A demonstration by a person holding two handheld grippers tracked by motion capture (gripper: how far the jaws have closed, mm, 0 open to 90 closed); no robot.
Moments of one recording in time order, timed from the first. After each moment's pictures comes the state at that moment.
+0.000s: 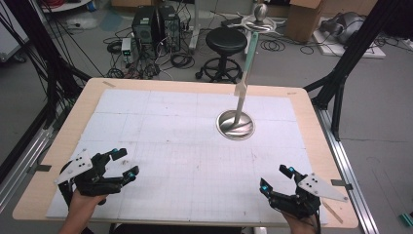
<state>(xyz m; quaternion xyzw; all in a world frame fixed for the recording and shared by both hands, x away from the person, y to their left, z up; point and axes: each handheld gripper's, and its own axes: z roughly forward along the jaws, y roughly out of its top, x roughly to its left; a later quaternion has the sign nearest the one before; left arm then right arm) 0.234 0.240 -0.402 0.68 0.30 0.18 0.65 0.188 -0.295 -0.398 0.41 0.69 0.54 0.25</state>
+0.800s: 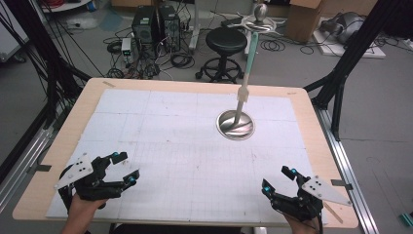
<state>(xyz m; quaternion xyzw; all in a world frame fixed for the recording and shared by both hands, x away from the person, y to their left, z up) 0.226 0.240 -0.404 0.68 0.30 0.18 0.64 0.182 -0.297 -0.397 0.42 0.67 0.55 0.26</state>
